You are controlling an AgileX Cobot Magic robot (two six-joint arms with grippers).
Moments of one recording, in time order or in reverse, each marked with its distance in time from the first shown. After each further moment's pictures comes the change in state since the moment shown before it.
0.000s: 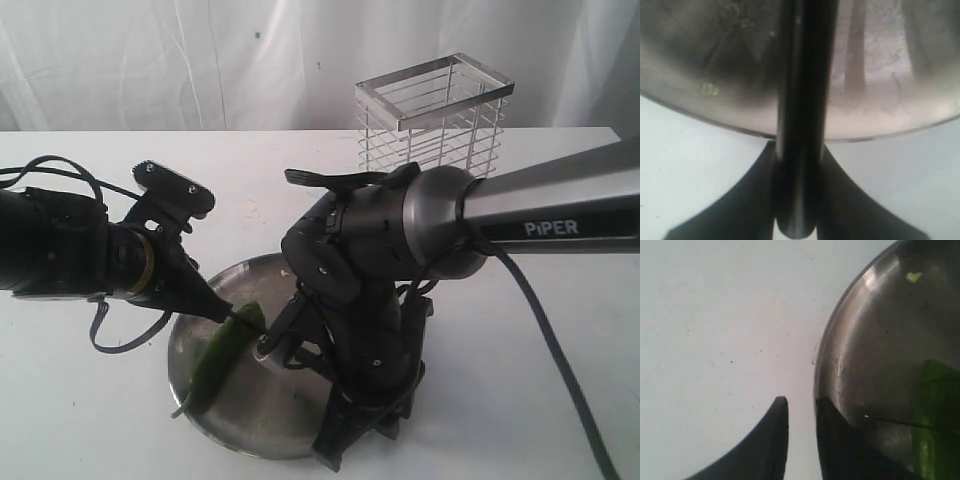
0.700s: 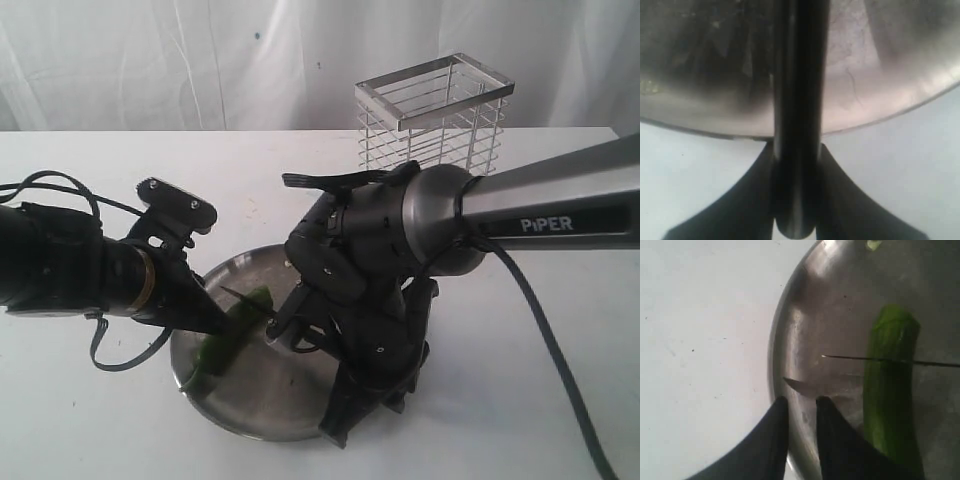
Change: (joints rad) left arm 0.000 -0.002 0.043 -0.031 -0.088 0.000; right arm -0.011 0.010 -0.008 -0.112 -0.043 0.080
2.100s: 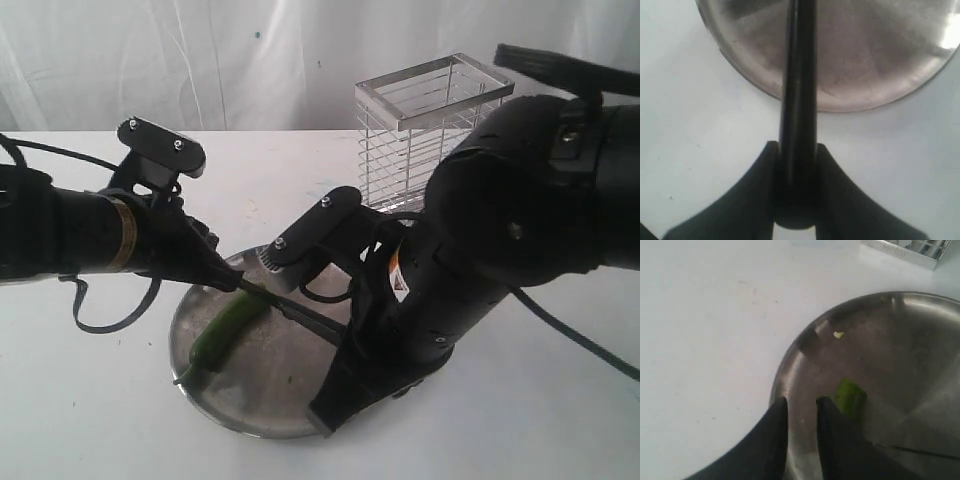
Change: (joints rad) left arm 0.000 -0.183 -0.011 0.000 -0.061 0.048; right arm 0.030 -0.475 0.210 0.194 -0.202 -0.003
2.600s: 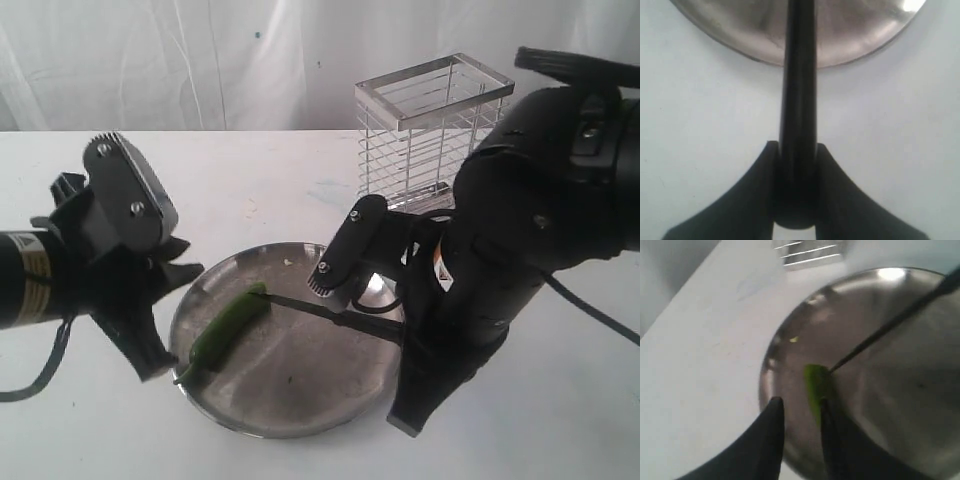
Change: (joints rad) left arm 0.000 -0.265 0.233 0.267 -0.192 0.233; right arm -0.067 -0.016 0.013 -0.116 0.096 -0.206
